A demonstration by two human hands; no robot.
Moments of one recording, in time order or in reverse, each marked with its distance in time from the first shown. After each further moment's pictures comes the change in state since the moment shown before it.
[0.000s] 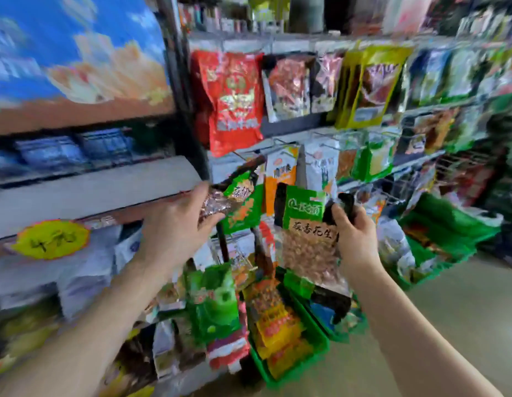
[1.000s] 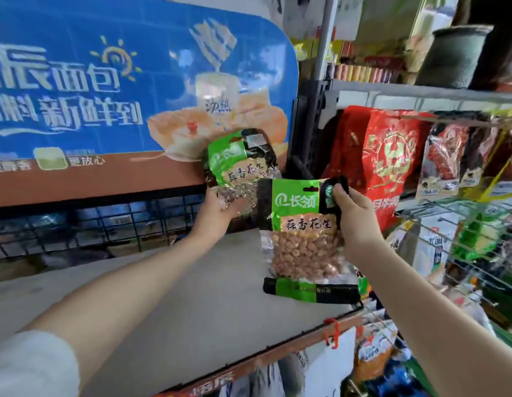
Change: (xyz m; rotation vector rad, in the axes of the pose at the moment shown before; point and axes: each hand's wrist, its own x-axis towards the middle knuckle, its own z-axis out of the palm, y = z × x) left_hand 0.135 -0.316 0.179 -0.992 -0.096 -0.683; right_hand 0.109 -0.071 0.354 0.077 -0.238 -0.019
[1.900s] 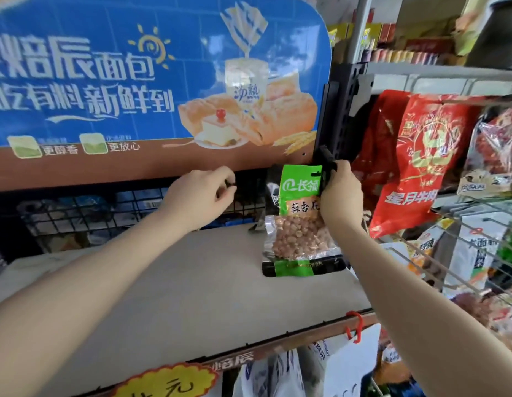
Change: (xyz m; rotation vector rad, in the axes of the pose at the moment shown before) left_hand -0.045 0.055 -0.085 0.915 -0.027 0.469; right_hand 0.035 0.027 0.049 -0.811 0.165 -0.338
